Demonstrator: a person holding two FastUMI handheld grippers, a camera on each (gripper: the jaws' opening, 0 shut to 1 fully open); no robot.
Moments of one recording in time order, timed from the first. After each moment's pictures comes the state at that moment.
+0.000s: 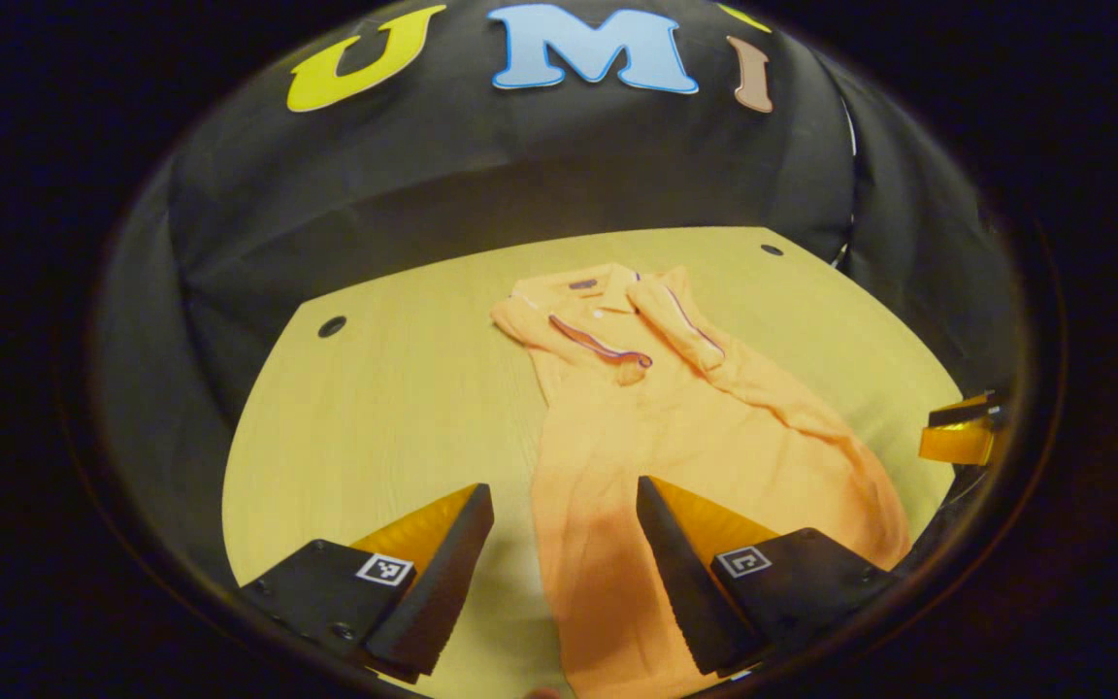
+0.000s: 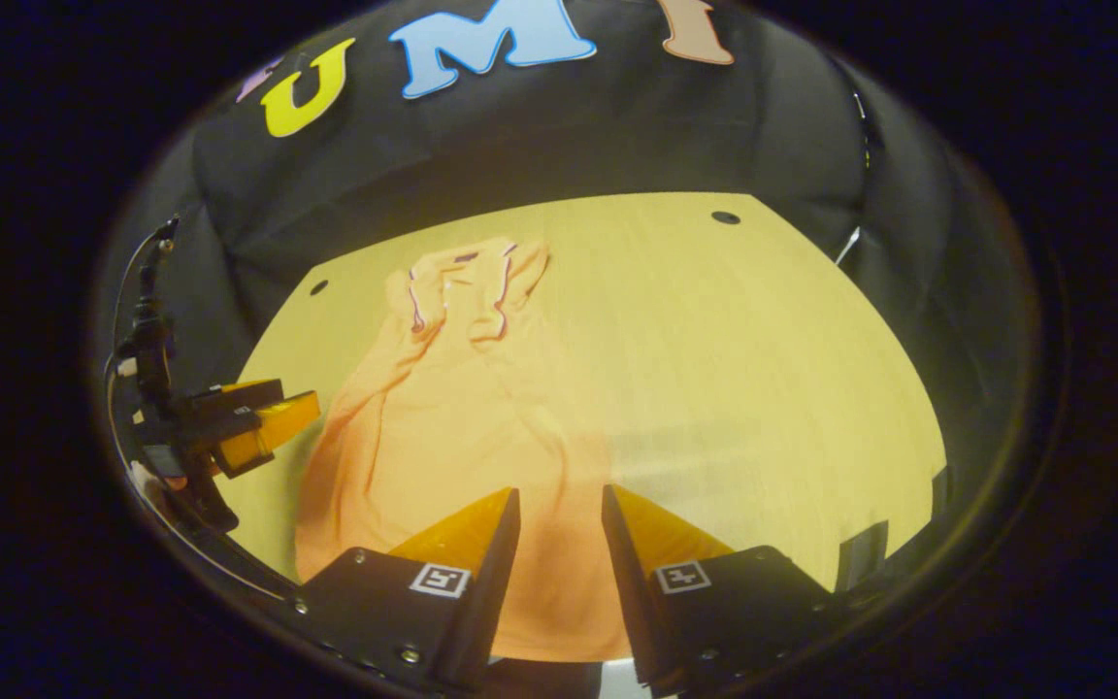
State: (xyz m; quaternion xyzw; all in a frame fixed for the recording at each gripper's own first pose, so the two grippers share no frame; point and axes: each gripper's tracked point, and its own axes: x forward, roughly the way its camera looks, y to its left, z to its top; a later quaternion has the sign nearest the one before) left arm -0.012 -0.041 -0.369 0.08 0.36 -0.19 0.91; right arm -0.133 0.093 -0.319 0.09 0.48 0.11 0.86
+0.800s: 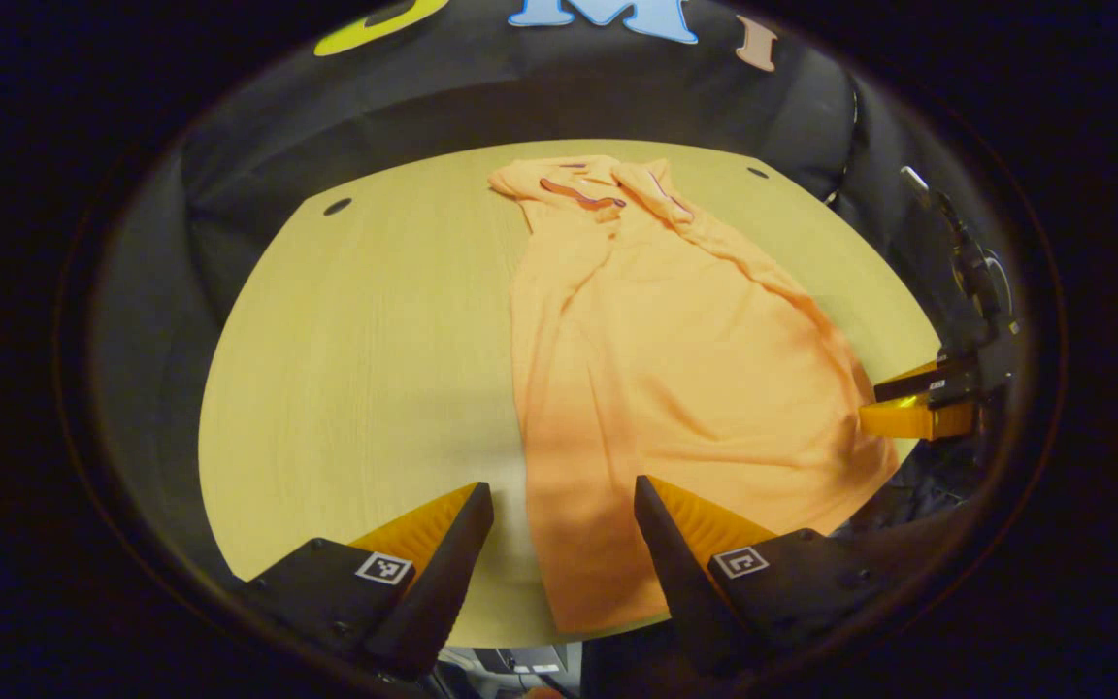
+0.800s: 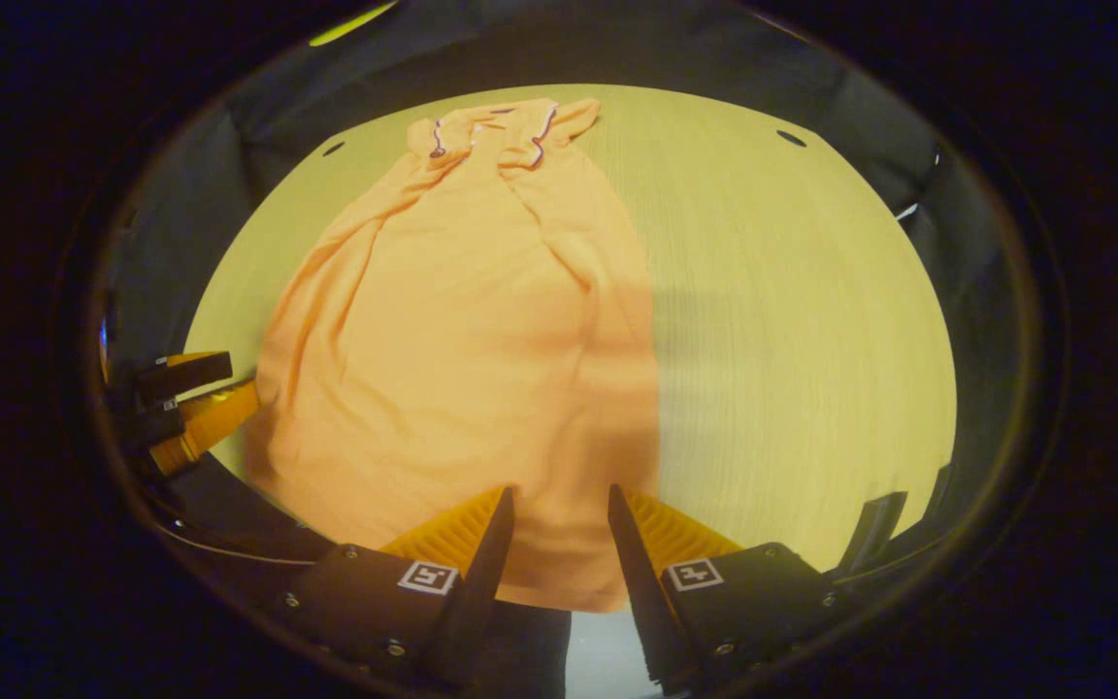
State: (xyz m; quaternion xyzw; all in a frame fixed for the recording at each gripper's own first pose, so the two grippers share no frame) left arm -0.142 -0.012 -0.422 0.08 0.49 -0.19 0.85; right arm -0.215 0.101 -0.378 0.01 0.62 0.15 0.77
